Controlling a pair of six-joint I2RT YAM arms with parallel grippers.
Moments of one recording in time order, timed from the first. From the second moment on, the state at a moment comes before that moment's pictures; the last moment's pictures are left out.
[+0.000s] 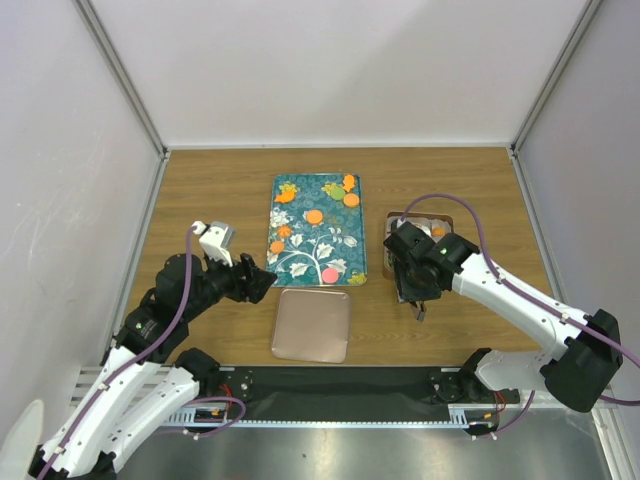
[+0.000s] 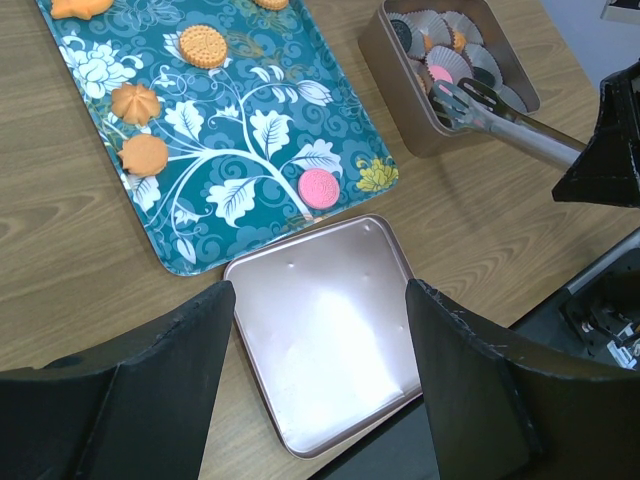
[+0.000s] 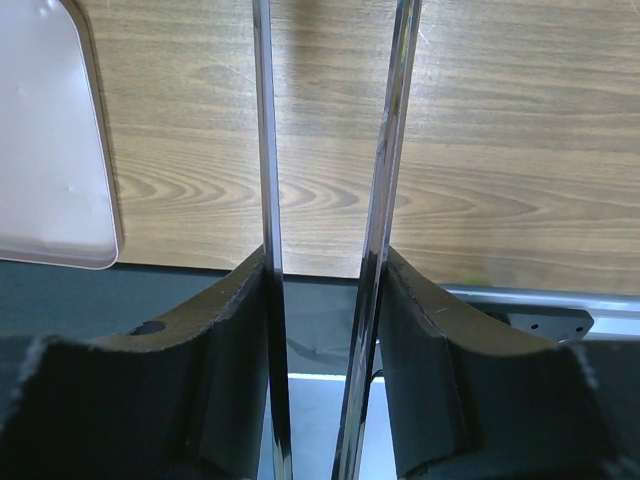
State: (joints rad) left arm -0.53 0.53 0.72 -0.56 0.11 -0.34; right arm 0.76 1.24 1.07 -1.10 0.21 0.62
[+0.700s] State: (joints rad) left arm -0.53 0.53 0.72 -0.57 0.10 -0.34; right arm 0.73 1.26 1.26 -1.11 0.21 0.58
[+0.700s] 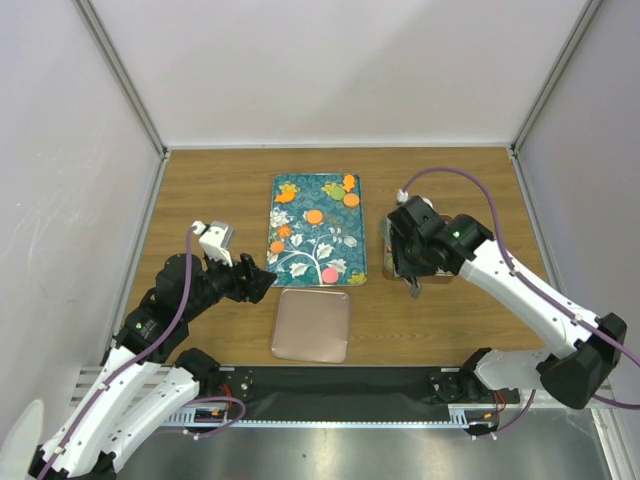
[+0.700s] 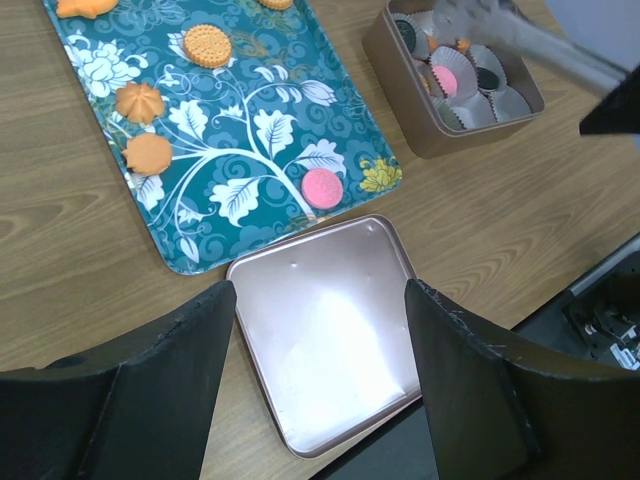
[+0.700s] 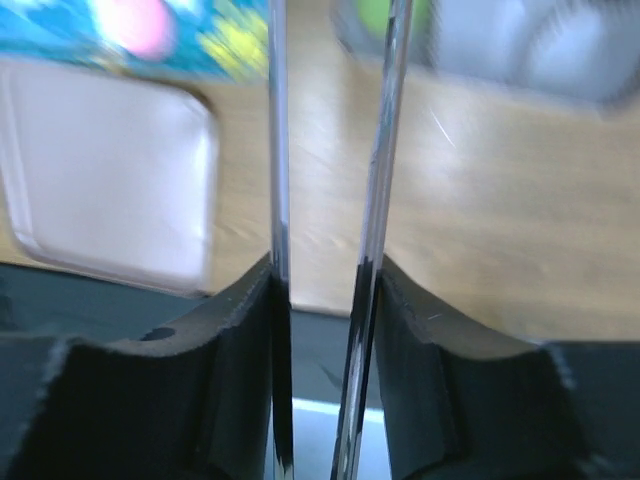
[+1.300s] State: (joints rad) left arm -0.53 0.59 1.07 -0.65 -0.08 -0.37; right arm 0.75 1.98 1.84 -0.49 -0.02 0.46
